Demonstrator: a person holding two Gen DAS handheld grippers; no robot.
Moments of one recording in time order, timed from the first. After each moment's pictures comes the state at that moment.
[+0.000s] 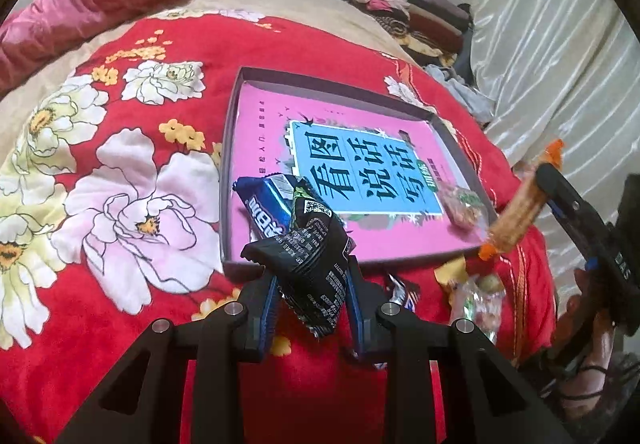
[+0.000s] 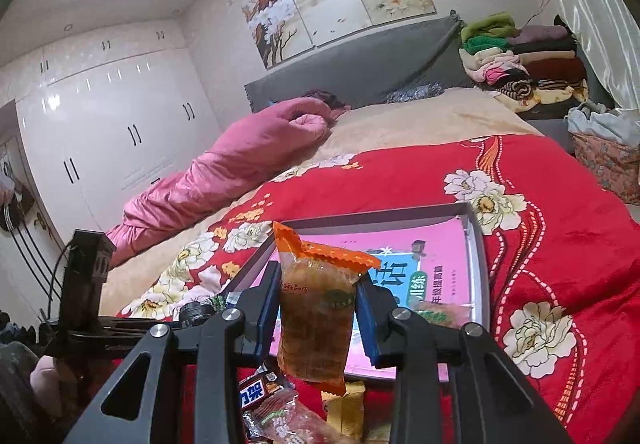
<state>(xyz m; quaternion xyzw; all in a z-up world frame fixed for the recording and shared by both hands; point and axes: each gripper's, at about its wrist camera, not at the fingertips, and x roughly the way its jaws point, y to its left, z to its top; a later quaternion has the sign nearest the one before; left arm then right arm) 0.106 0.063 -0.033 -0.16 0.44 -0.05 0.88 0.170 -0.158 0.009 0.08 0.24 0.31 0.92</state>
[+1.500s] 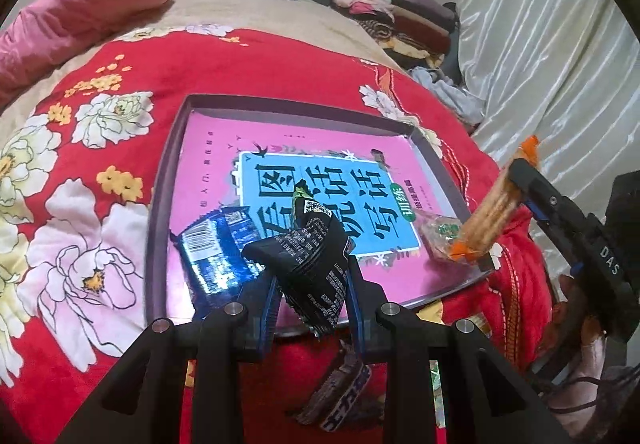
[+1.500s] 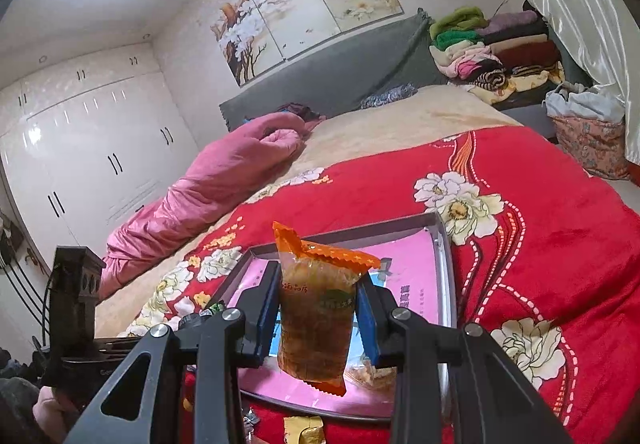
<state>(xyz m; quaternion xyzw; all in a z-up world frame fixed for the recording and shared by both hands) 0.146 0.023 -0.025 -0.15 0.43 -0.07 0.89 0.207 -0.179 0.002 0.12 0.24 0.28 0.92</state>
